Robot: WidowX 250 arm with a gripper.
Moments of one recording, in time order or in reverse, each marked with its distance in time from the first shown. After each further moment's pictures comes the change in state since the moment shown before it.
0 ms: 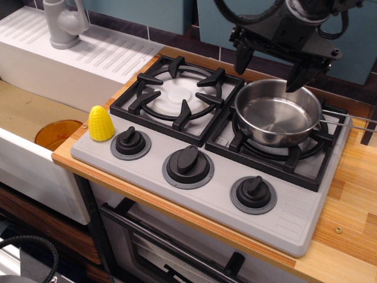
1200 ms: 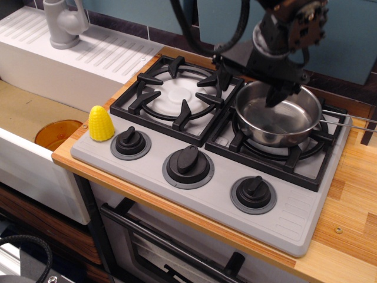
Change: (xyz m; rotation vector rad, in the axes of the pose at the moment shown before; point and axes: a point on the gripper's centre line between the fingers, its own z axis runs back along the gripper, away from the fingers) arm -0.008 0.000 -0.050 -0.041 -0.075 -0.045
